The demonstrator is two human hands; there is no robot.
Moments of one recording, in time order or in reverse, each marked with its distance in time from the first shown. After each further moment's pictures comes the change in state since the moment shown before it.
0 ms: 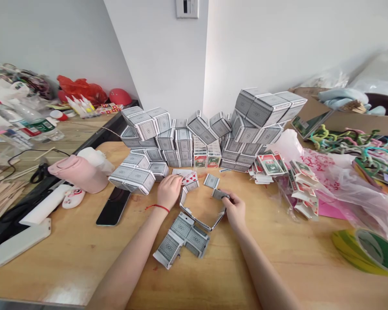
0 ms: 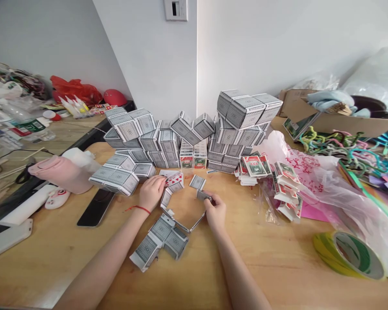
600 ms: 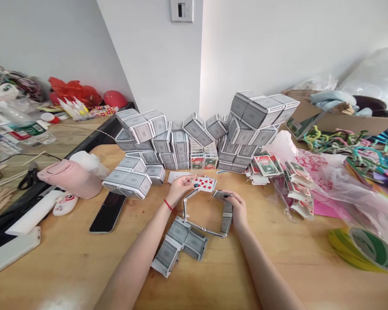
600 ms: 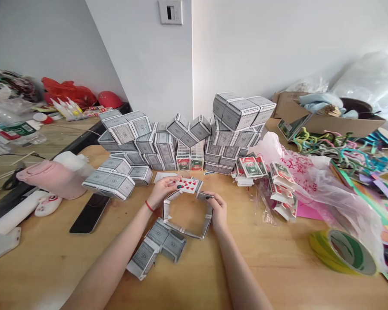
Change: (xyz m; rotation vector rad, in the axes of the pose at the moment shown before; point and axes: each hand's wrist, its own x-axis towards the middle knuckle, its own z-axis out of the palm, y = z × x) left_hand 0.024 0.020 0.035 -1.223 -0.288 -0.573; right_hand 0.012 0.003 -0.012 0.404 -0.120 0.097
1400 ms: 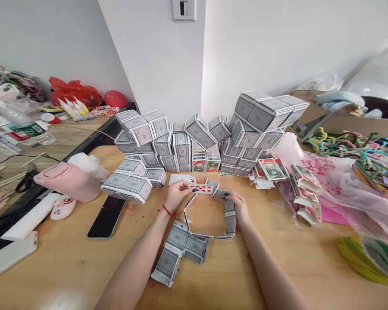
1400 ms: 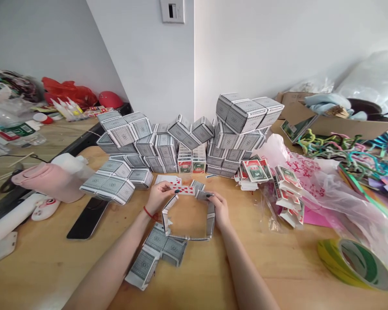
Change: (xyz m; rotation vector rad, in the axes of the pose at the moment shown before) left_hand -0.005 -0.005 -0.007 0.075 0.132 0.047; right_hand 0.019 -0.009 0.009 0.003 -0.155 0.061
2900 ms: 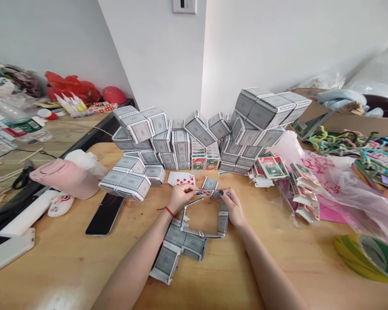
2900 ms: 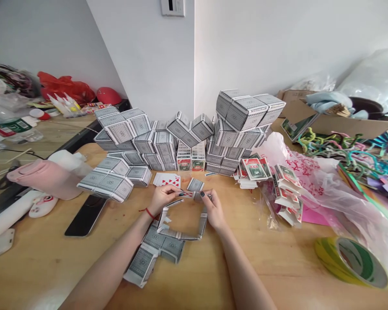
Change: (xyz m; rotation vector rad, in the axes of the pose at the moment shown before) left_hand -0.012 0.006 0.017 0.189 -0.060 0.026; right_hand -0.003 0.010 0.000 -0.258 -0.004 -0.079
